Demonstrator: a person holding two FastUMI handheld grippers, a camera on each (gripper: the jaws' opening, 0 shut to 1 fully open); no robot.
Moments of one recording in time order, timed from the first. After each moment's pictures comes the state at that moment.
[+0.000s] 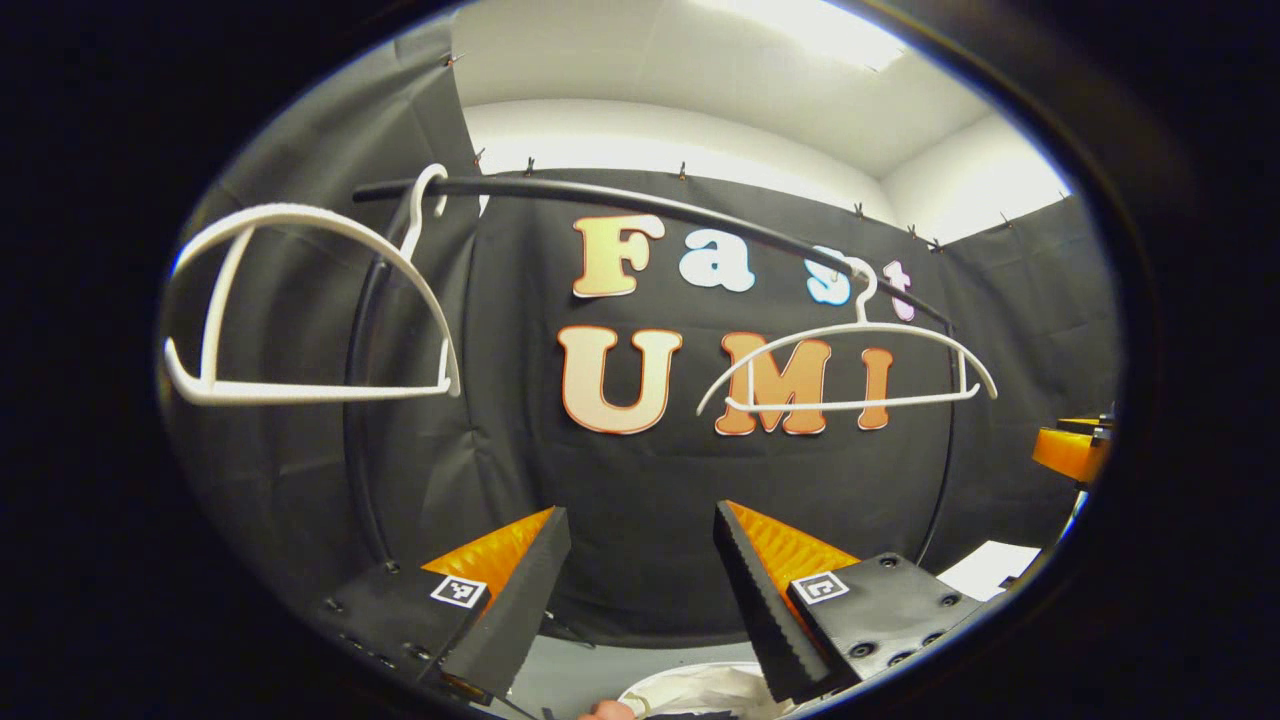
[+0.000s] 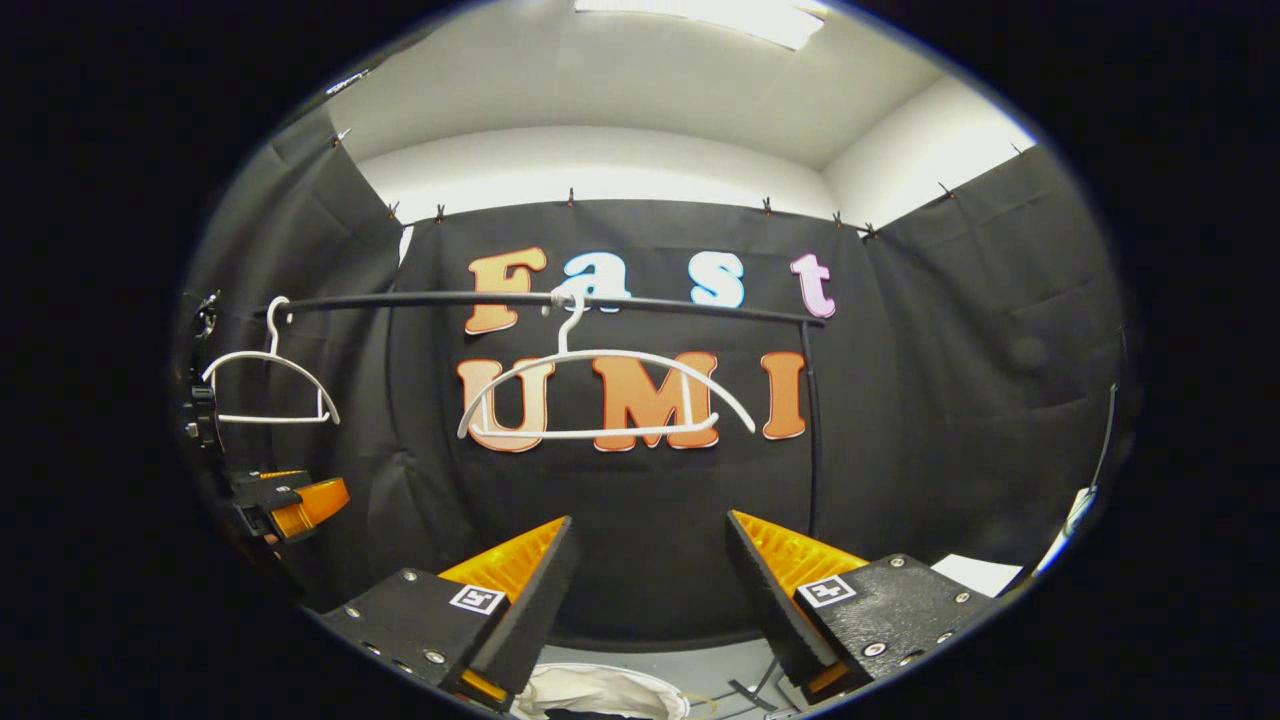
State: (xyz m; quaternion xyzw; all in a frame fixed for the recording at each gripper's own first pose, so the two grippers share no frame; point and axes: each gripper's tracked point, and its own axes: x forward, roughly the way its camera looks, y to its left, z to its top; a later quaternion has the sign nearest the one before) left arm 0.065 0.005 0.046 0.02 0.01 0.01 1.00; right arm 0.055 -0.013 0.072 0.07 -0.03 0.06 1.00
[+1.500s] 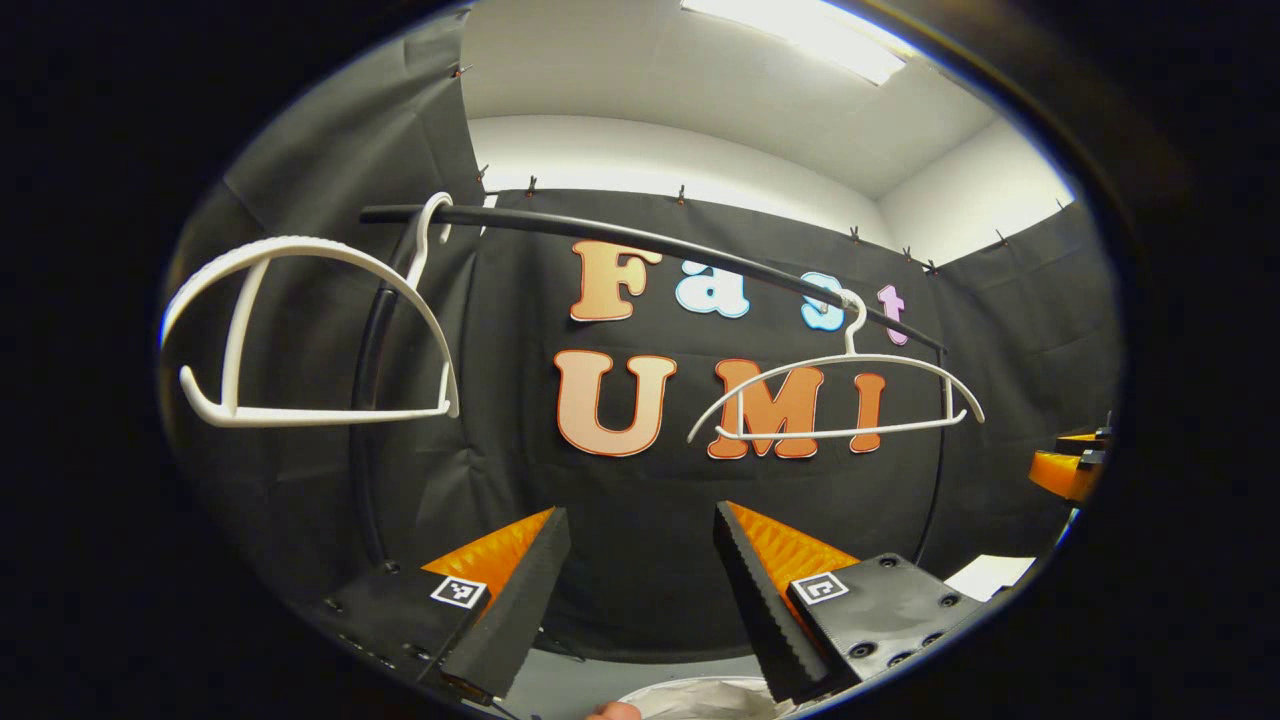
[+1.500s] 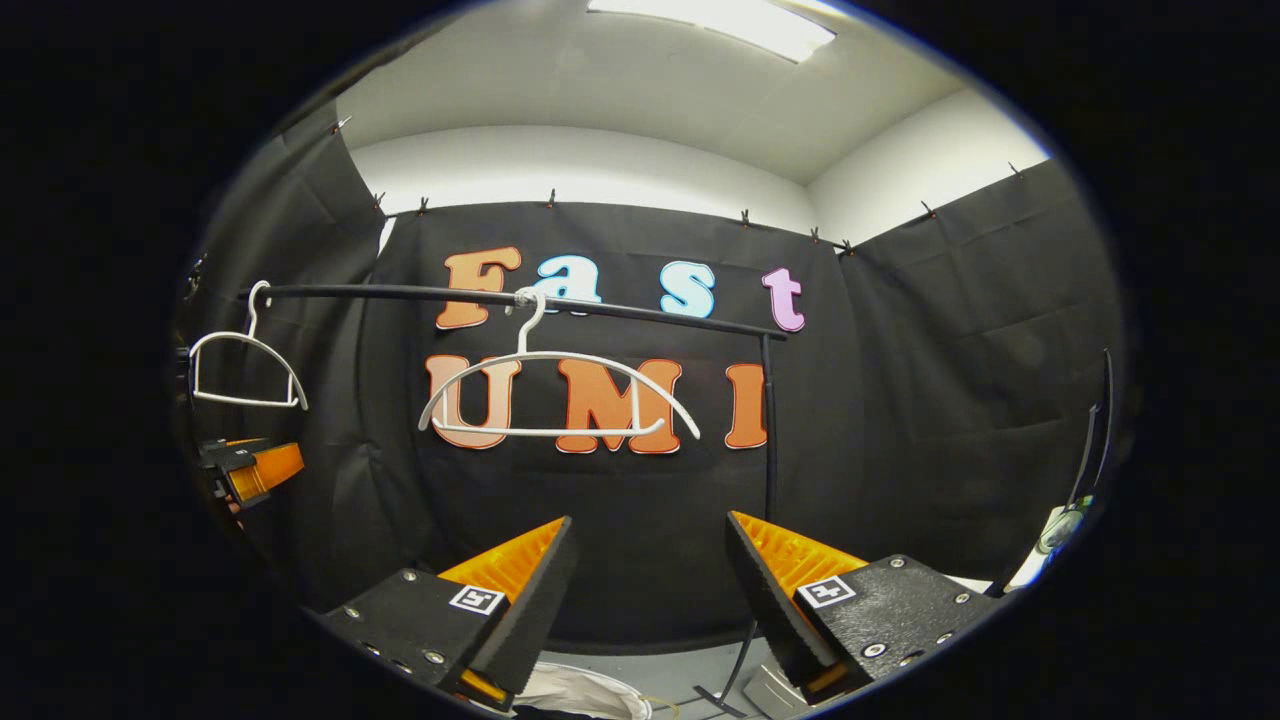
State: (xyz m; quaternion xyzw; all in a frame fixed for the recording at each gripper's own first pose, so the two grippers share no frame) left arm 0.057 0.005 0.058 0.01 -0.03 0.01 1.00; right arm 0.051 -0.044 0.059 0.05 -0.02 0.02 1.00
